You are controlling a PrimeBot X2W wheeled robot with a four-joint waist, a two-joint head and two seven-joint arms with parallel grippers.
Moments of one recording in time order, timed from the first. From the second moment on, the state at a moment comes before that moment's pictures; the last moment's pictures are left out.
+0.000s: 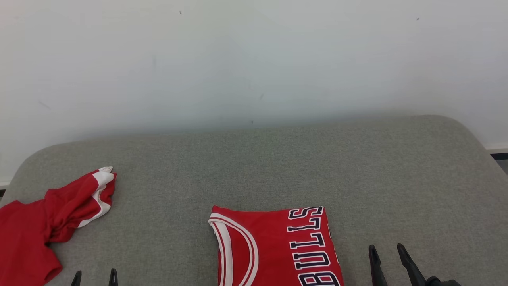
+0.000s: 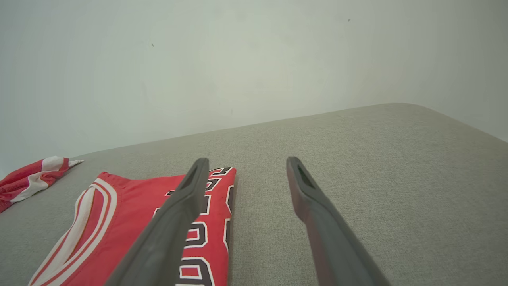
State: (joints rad) left arm 0.16 0.11 0.14 0.17 -0.05 -0.12 -0.26; right arm 0.16 -0.08 -0.02 0.16 0.20 0.13 -0.26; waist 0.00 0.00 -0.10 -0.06
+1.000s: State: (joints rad) left arm 0.17 0.12 0.11 0.18 -0.06 -0.12 -0.26; right arm 0.15 -0.10 -0.01 0.18 0.20 0.13 -0.26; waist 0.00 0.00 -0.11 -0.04
